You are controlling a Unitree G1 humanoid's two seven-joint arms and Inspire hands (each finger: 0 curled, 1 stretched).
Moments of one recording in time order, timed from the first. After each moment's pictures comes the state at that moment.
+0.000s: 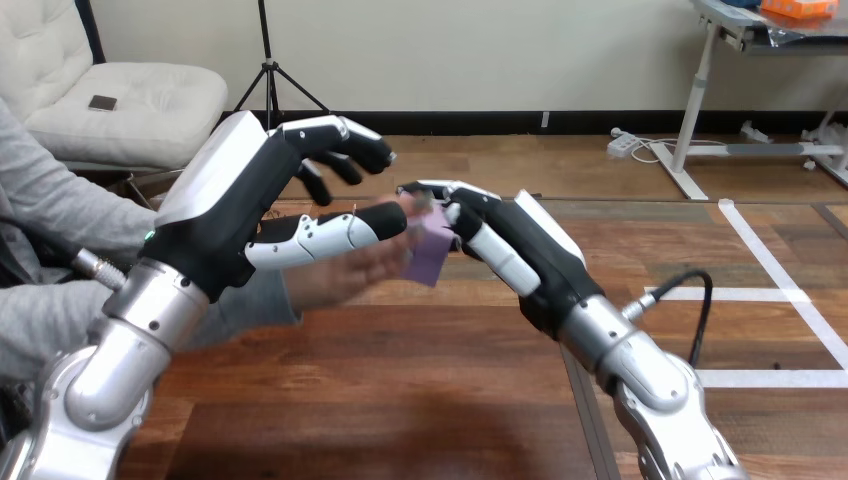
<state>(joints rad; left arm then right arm) -0.19 0.52 -0.05 -0.04 0.21 -0.35 -0.18 -0.42 -0.14 0.10 0.61 -0.01 -0.39 0.37</state>
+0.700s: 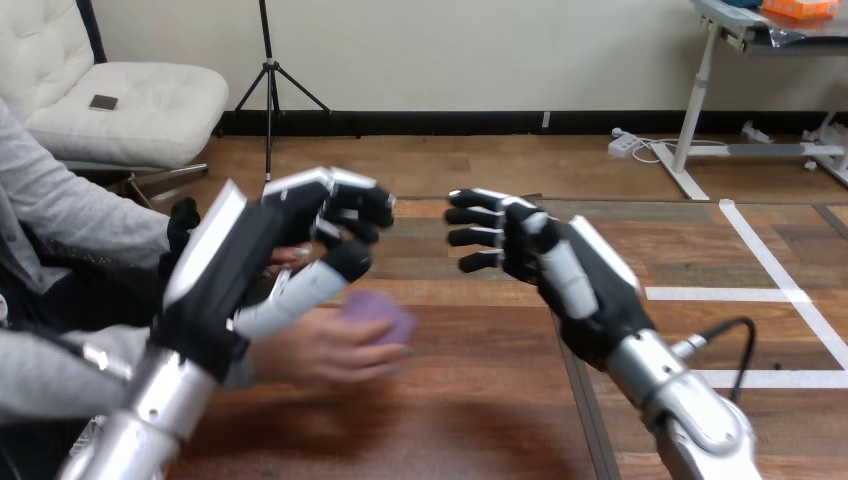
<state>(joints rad) 0.02 0.38 -0.04 -0.03 0.00 -0.46 -0.21 -0.26 -0.17 0.02 0.47 0.15 -0.37 0.44</state>
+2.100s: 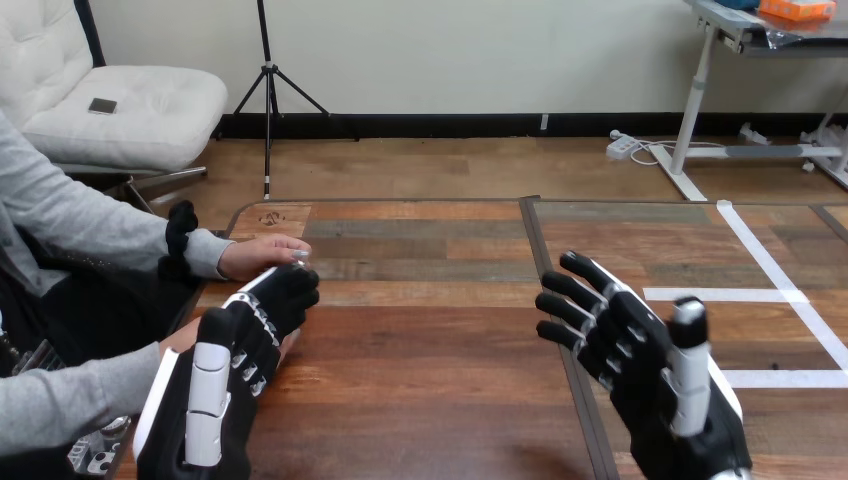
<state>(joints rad) 0.36 0.14 -0.01 -0.03 -0.35 -0.47 -0.31 0.23 -0.15 -0.06 0.04 0.40 -0.23 0.48</state>
